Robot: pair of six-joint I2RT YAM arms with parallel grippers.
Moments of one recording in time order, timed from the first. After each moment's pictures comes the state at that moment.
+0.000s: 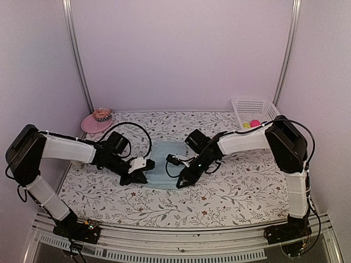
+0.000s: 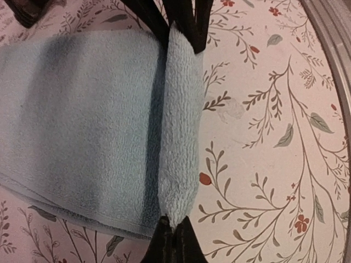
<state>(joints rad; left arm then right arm) -0.56 1.59 0.76 -0.26 0.56 0.83 0.84 2.14 1.43 -0.48 -0.64 -0.10</state>
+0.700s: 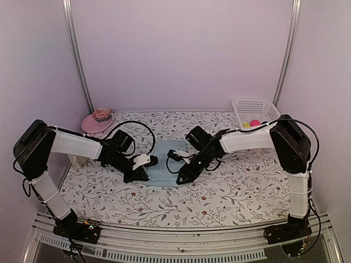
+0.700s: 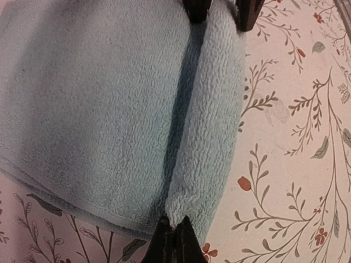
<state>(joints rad) -0.56 1.70 0.84 -0.27 0.47 0.71 0.84 2.10 1.43 -0.47 -0.53 -0.08</state>
